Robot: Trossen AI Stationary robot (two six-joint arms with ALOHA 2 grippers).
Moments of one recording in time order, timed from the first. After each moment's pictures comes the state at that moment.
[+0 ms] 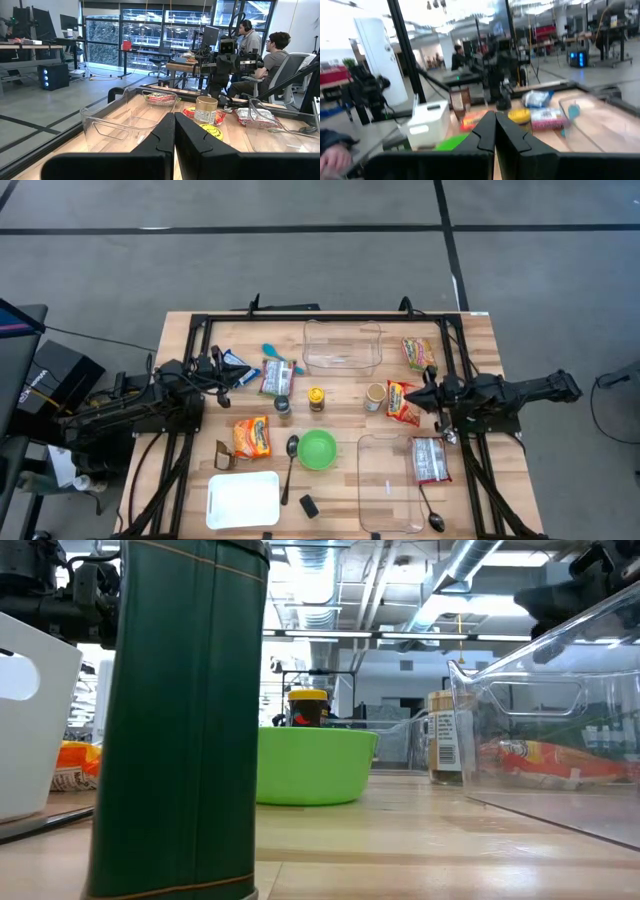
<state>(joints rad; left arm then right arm) 0.38 0.11 0.01 0.18 0.08 -0.09 0.17 0.05 0.00 0.17 0.16 0.18</state>
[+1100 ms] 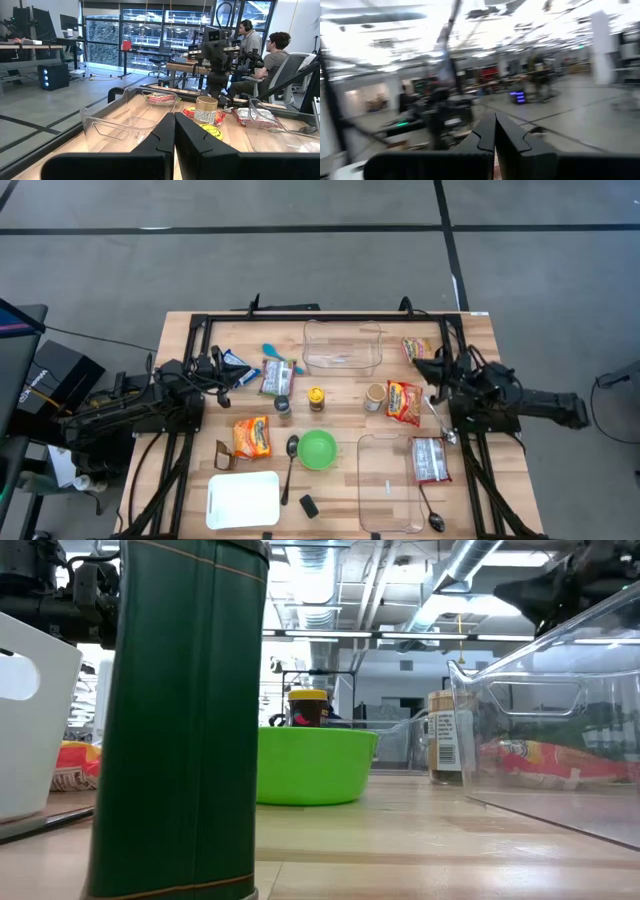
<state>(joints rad) 0.38 0.11 0.01 0.18 0.08 -0.09 -0.17 0.05 0.05 0.30 0.19 0.15</state>
